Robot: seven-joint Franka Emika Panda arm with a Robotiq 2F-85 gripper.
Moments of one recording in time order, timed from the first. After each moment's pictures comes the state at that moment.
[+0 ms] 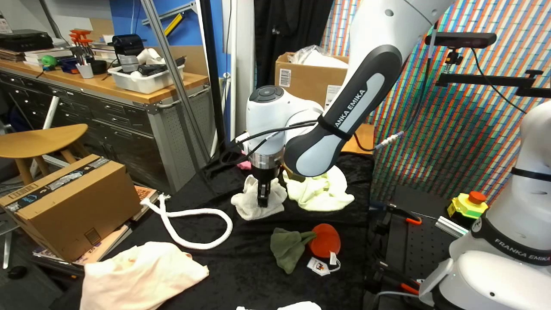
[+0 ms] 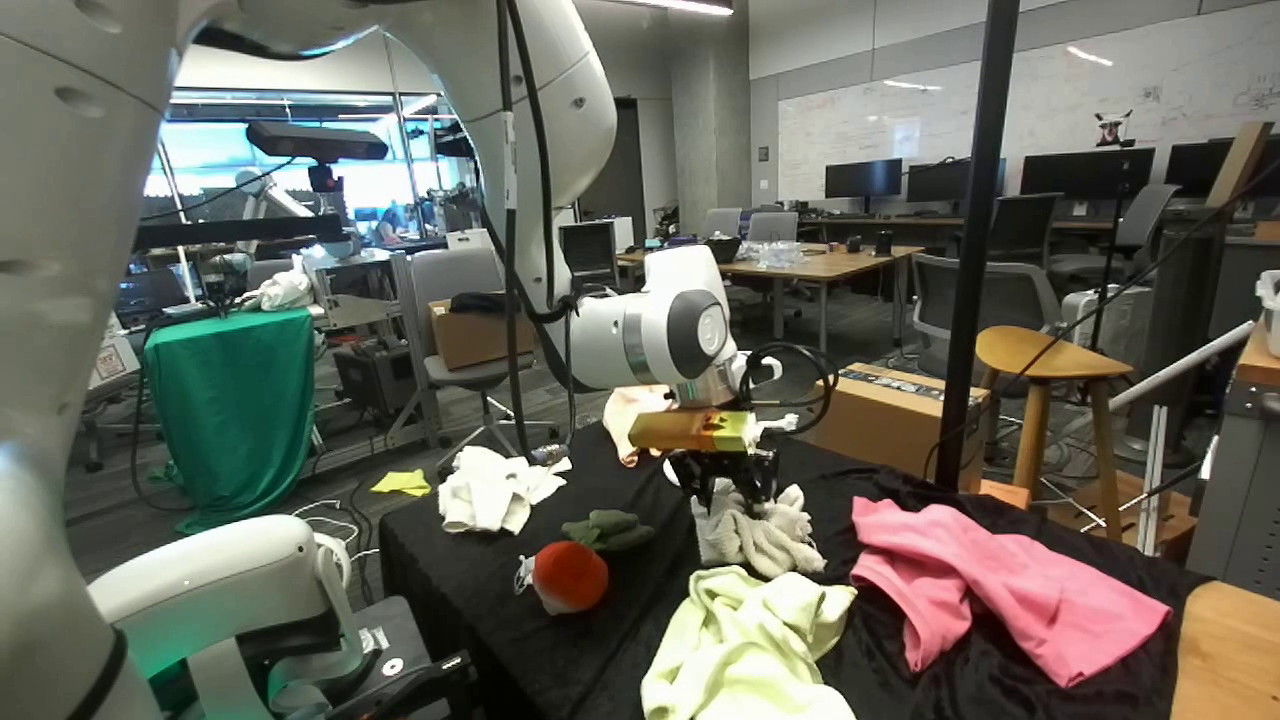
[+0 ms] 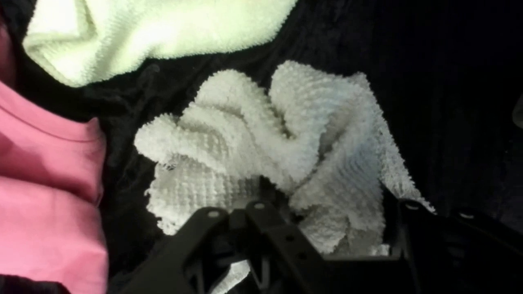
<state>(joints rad) 0.22 0.44 0.00 -2.18 -0.38 2.68 0.06</state>
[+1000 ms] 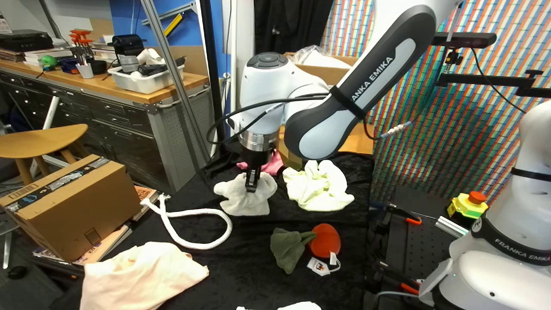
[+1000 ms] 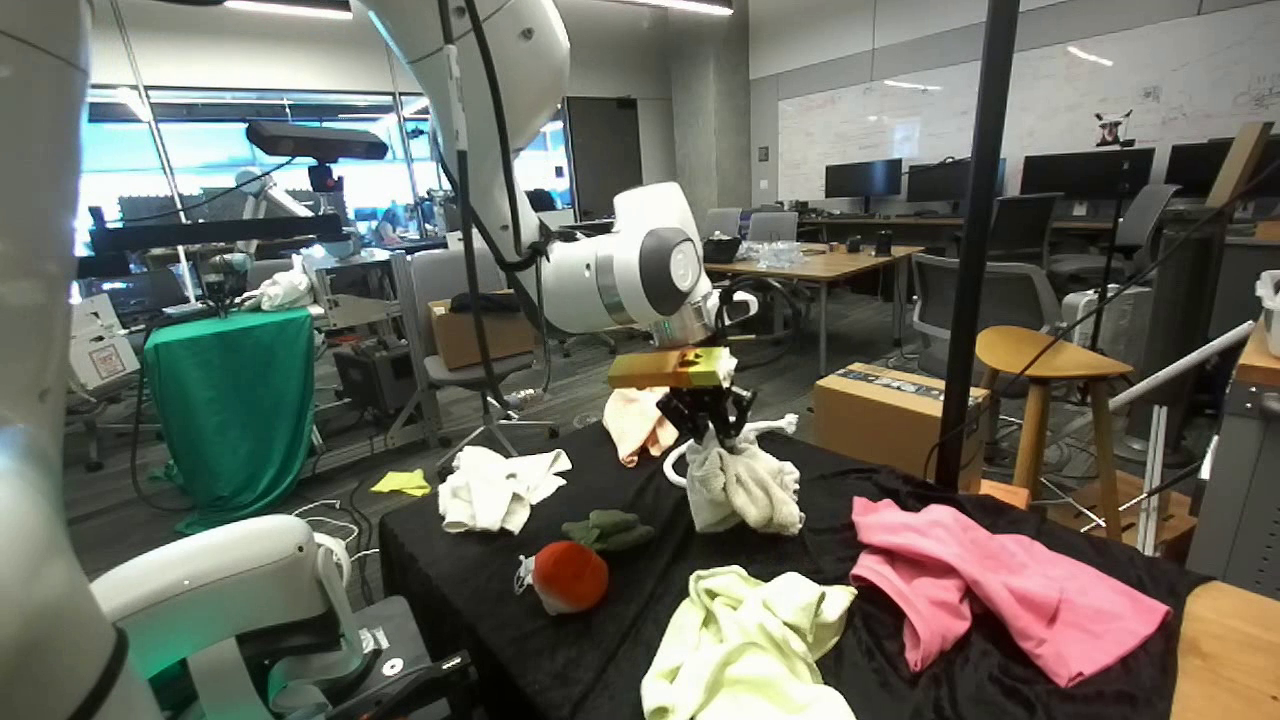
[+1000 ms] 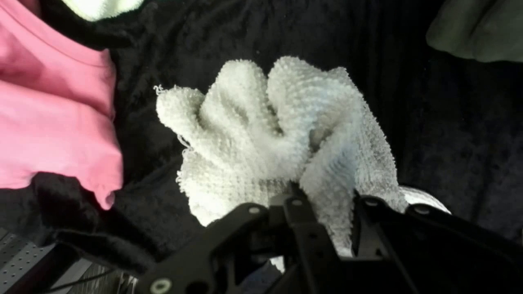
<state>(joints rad) 0.24 0.30 0.05 -2.19 -0.37 2.65 0.09</state>
